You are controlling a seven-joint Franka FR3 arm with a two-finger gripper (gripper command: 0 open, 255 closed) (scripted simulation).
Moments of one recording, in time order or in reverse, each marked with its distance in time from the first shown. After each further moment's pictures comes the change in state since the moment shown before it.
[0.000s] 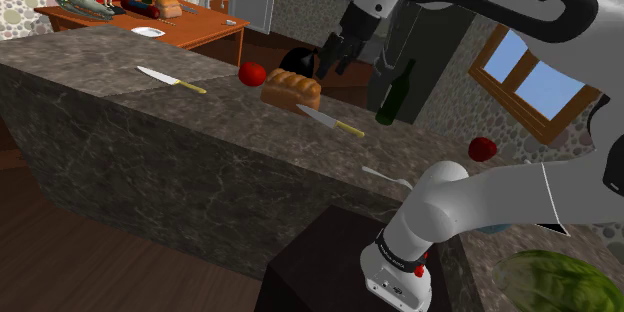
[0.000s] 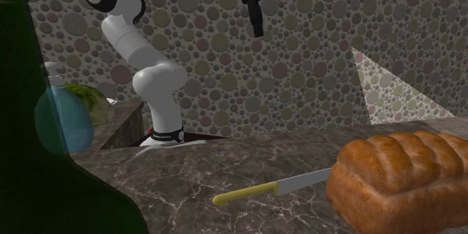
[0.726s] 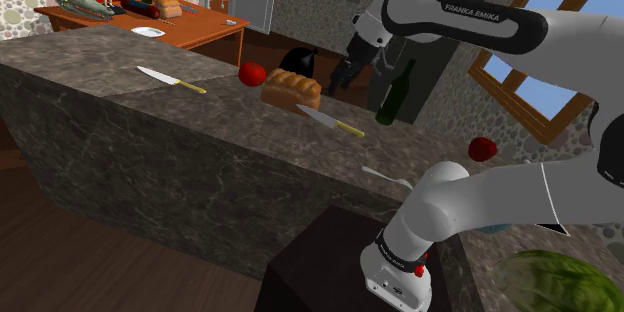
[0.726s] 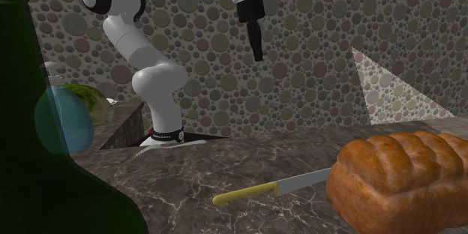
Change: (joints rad) arm -0.029 0.010 -0.183 -0.168 -0.065 0.164 -0.243
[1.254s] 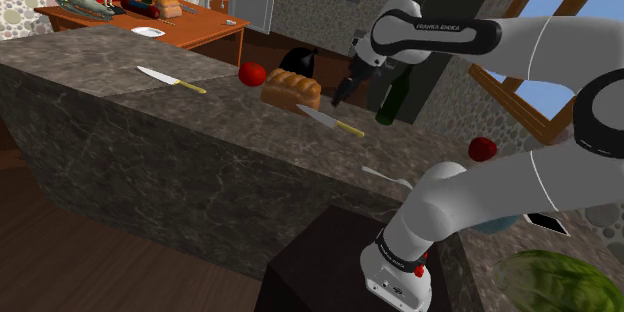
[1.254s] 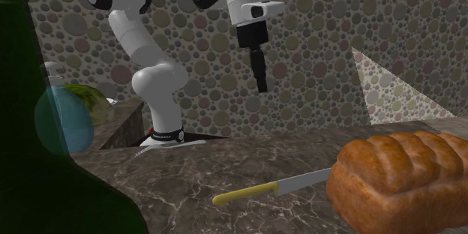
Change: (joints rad) arm -0.018 0.137 -0.190 -0.060 -0.041 0.184 -0.242
